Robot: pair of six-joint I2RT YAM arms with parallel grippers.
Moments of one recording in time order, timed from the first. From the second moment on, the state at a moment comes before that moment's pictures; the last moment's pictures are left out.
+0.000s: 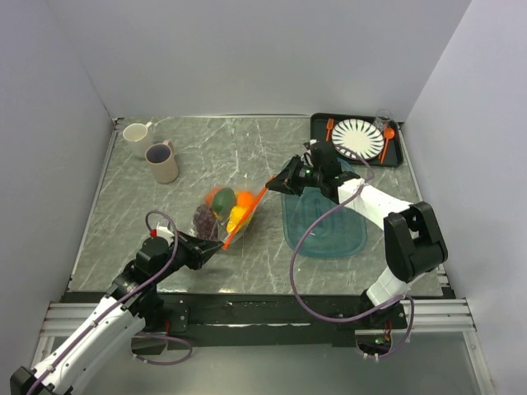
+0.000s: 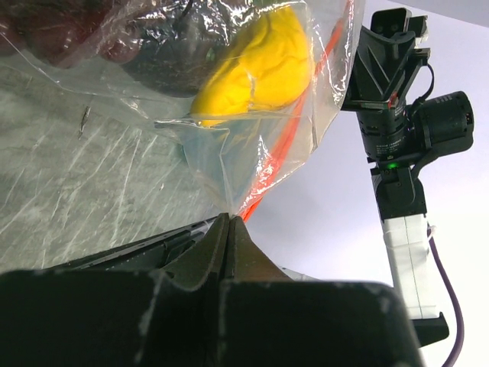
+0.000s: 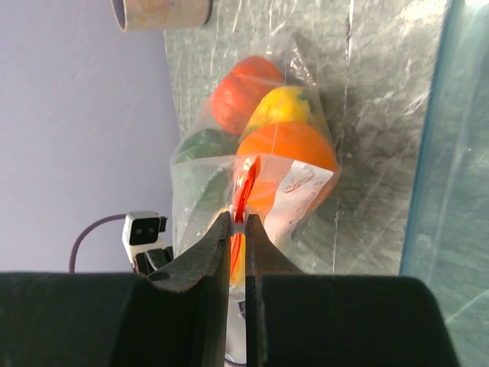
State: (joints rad) left arm -0.56 0.33 0.19 -0.21 0.16 -1.64; right arm 0.40 1.63 1.05 -0.03 -0.54 1.01
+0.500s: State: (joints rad) left arm -0.56 0.35 0.19 -0.20 0.16 -1.64; right arm 0.34 1.66 1.08 -0.02 -0.54 1.01
